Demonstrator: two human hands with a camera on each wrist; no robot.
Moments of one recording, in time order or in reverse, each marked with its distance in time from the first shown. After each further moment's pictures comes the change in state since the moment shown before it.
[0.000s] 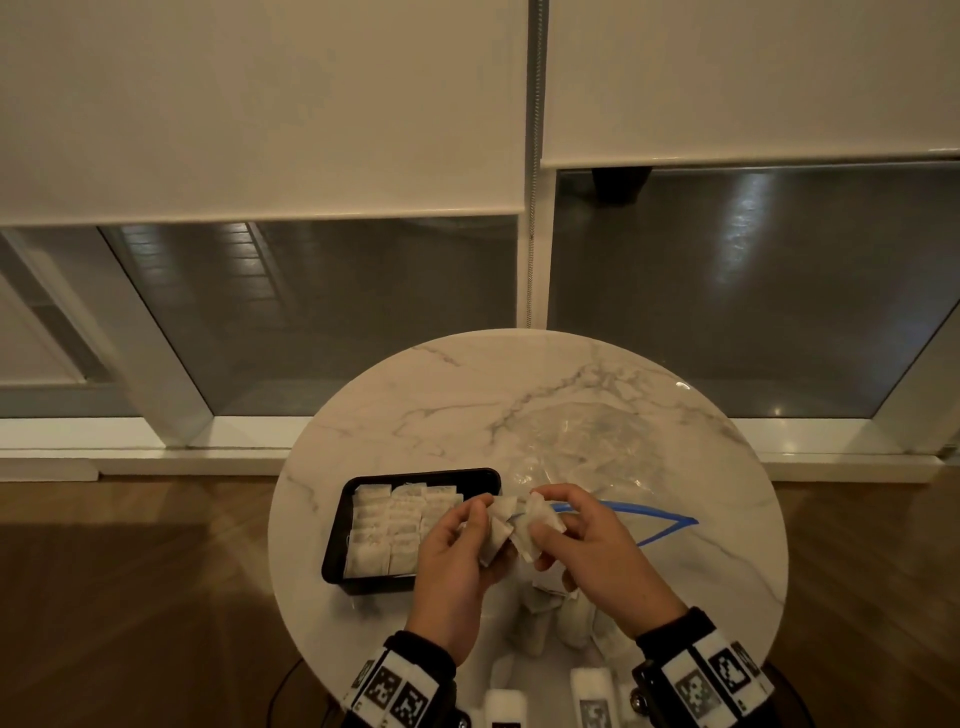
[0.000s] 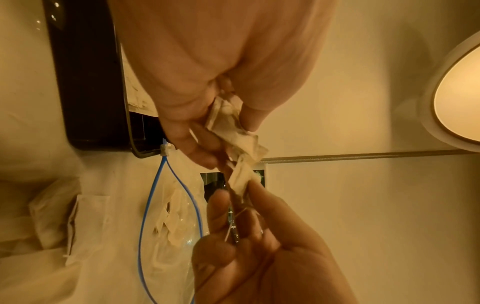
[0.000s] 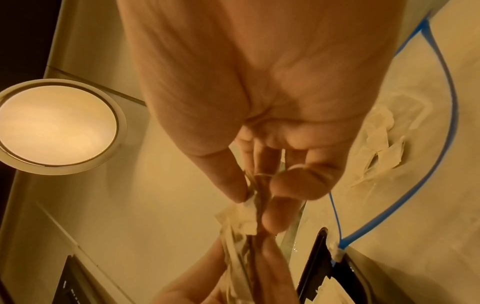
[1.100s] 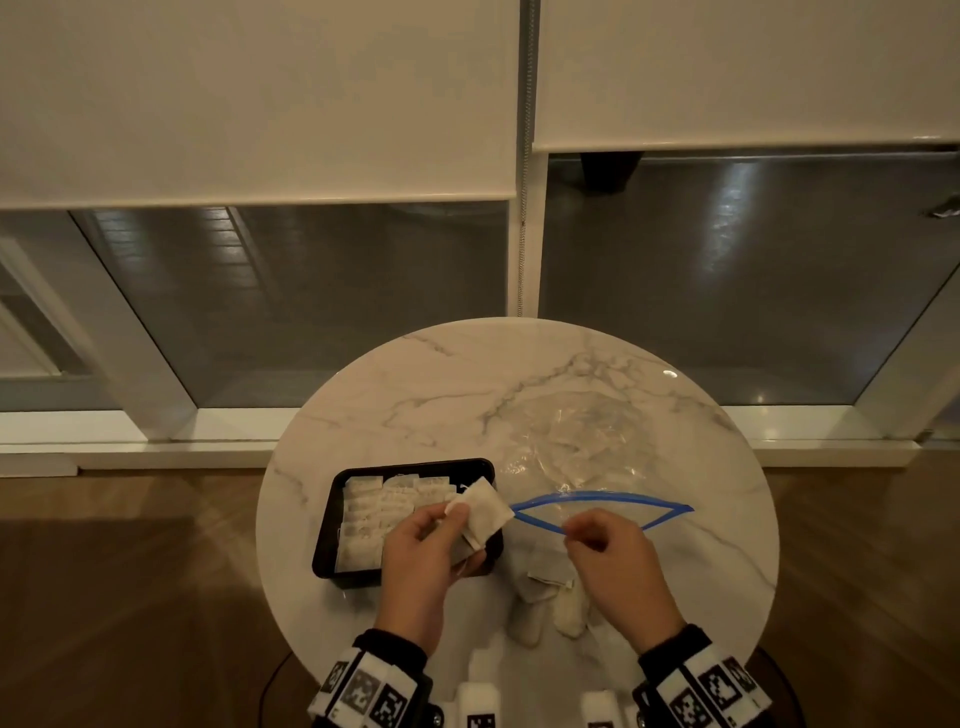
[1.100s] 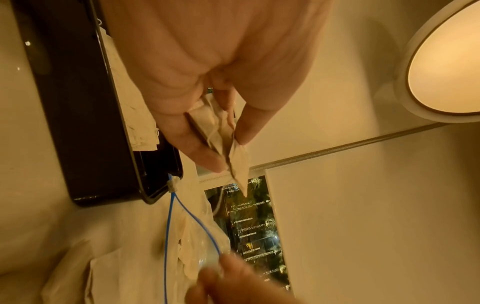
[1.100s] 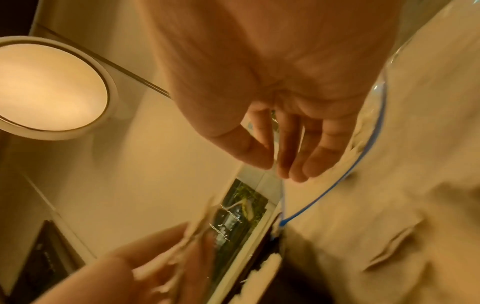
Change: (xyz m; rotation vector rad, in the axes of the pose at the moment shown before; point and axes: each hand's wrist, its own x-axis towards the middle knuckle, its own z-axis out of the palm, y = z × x) left_hand 0.008 0.006 -0.024 0.130 0.107 0.033; right_hand -0.002 0.046 -0.009 -0.300 0.350 0.035
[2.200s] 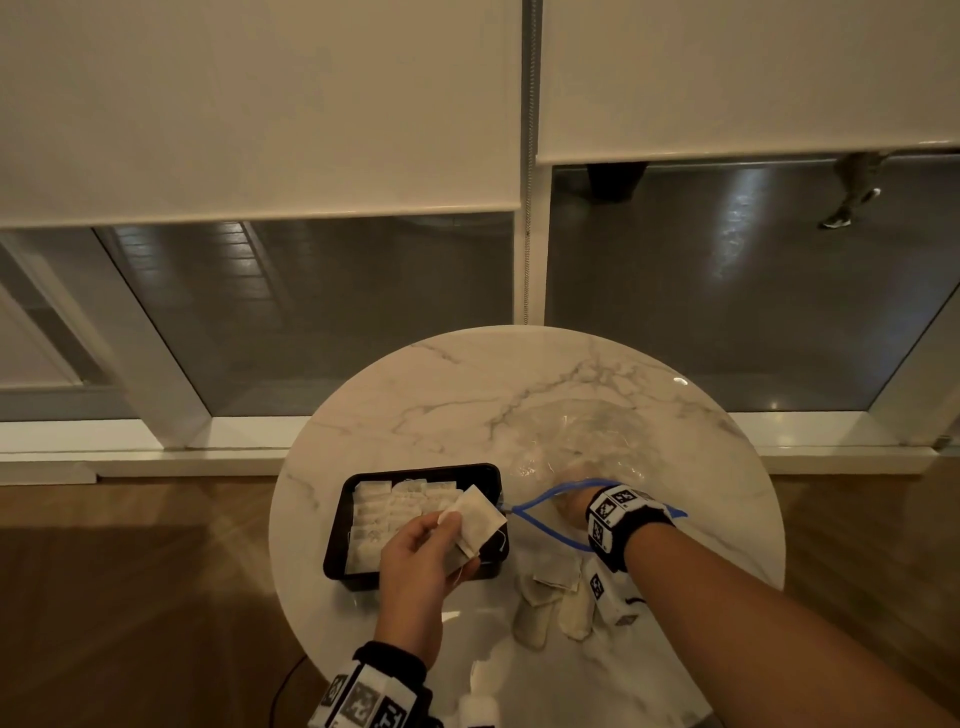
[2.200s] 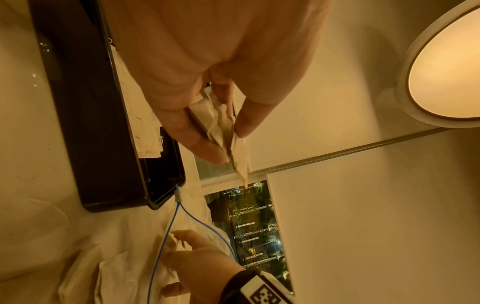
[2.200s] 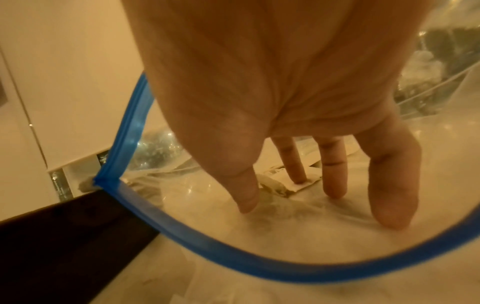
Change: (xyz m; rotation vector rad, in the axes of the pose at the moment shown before) left_hand -0.004 -0.002 -0.008 -0.006 0.080 0.026; right_hand 0.163 0.047 0.038 -1.060 -0.520 0.217
